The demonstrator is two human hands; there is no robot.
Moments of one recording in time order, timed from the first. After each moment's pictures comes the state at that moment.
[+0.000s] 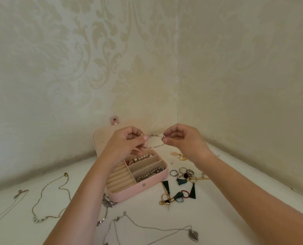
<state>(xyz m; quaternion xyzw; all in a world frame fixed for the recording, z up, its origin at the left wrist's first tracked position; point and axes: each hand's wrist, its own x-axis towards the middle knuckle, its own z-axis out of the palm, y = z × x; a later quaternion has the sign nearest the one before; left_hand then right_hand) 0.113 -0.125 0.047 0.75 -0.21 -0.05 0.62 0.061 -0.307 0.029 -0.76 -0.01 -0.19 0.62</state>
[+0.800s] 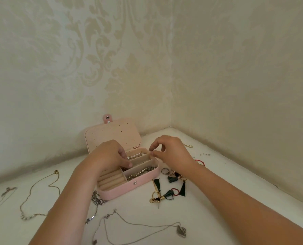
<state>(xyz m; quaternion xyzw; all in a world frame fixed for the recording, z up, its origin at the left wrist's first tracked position) 0.124 -0.109 0.035 0.95 -0.19 -0.06 0.22 0.066 -0.298 0.007 -0.92 -0.04 -0.19 0.34</state>
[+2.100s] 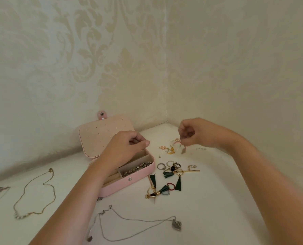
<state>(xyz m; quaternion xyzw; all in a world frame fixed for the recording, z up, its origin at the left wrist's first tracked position) 0.103 -0.148 0.027 0.86 -0.27 0.02 0.43 0.038 -0.381 0.053 -0.92 -0.04 -0.03 0.38</state>
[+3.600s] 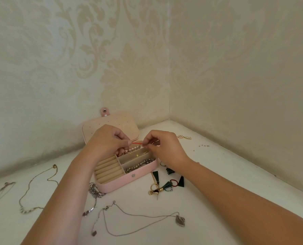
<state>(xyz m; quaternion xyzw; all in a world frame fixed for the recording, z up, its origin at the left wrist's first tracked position) 0.119 -0.113 0.042 0.89 -0.17 -0.04 0.43 0.064 -0.284 -0.004 -0.86 -0.06 -0.21 0.47</state>
